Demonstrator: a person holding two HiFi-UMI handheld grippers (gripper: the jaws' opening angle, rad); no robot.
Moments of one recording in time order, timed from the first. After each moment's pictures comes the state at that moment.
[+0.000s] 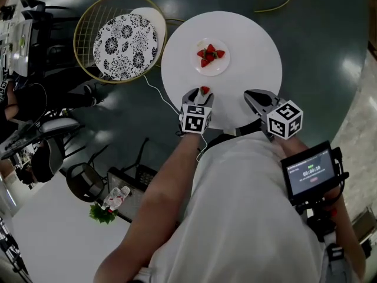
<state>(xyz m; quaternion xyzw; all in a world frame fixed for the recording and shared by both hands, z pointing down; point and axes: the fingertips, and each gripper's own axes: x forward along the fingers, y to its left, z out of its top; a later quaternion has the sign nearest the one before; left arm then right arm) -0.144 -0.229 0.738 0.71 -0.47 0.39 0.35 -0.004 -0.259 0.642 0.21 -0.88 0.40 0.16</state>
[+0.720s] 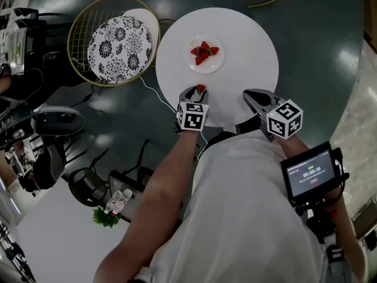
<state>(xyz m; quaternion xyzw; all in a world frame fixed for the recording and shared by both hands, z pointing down) -0.151 -0.234 0.757 0.71 -0.46 0.43 0.33 0.006 -0.254 0.649 0.23 -0.87 0.42 0.16</state>
